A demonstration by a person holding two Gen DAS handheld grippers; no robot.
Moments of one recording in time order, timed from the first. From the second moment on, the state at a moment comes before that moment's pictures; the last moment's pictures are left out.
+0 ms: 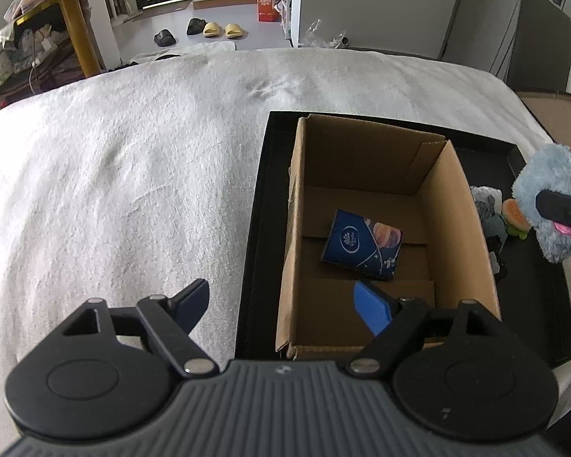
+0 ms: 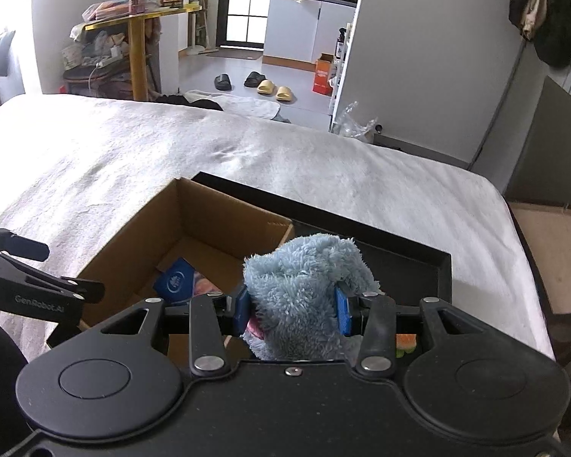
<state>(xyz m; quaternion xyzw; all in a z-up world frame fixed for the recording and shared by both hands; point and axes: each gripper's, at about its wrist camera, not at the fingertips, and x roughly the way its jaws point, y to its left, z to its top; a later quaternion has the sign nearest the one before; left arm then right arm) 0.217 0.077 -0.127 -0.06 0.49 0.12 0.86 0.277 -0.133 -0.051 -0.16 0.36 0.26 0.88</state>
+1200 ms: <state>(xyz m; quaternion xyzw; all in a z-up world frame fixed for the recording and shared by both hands) 0.224 0.093 -0.142 -0.12 0.50 0.11 0.85 0.279 -0.039 -0.048 -0.36 0.25 0.33 0.84</state>
